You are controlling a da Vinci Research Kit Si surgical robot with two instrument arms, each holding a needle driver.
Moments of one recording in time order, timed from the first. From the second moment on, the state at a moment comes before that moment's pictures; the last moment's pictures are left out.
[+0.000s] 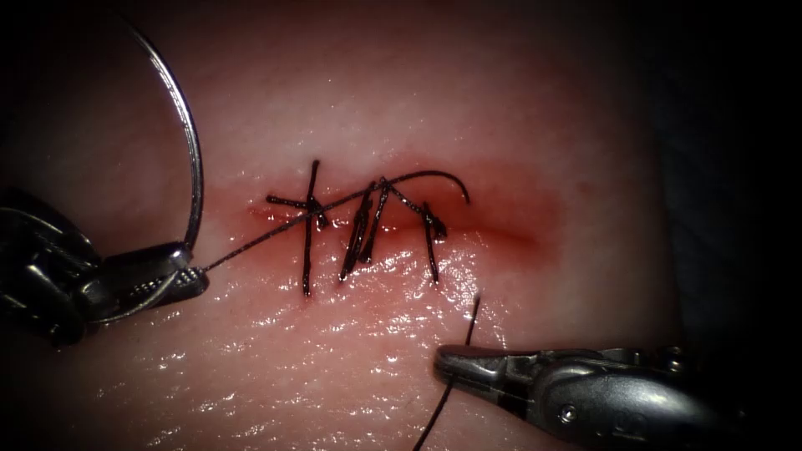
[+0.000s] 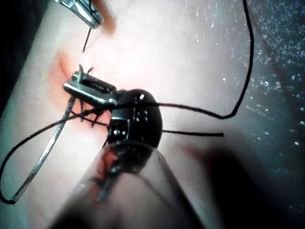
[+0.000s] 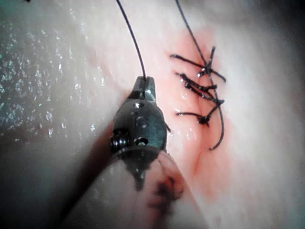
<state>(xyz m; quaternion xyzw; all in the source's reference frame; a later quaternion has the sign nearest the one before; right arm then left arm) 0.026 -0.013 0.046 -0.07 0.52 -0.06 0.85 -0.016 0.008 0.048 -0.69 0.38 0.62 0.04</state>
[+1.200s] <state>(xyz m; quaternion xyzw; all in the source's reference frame) 0.035 -0.021 0.041 -0.03 0.54 -0.11 0.83 -0.017 0.008 0.048 -0.69 0.38 0.62 0.04</state>
